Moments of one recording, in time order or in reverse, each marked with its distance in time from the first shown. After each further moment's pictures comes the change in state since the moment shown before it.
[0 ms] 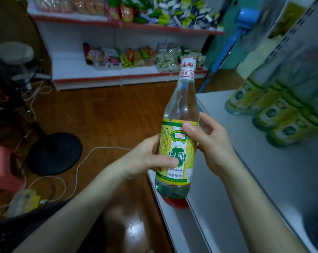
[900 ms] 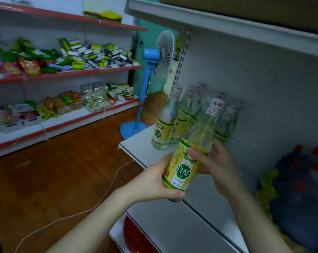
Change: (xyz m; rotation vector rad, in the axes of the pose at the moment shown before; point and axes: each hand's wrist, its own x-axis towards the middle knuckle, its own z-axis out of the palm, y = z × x) left_hand 0.171 0.034 0.092 0.652 -0.371 0.209; right_hand -0.014 -0.045 -0.155 -0.084 0.670 0.006
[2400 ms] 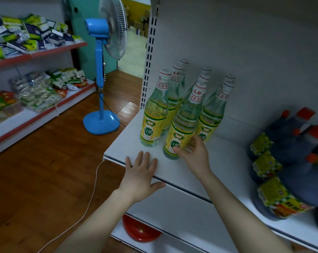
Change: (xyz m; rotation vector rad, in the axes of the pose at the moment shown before) left_hand 0.056 -0.104 -0.035 1.012 -0.344 -0.024; right_hand 0.073 0.112 0.039 -0.237 0.458 0.031
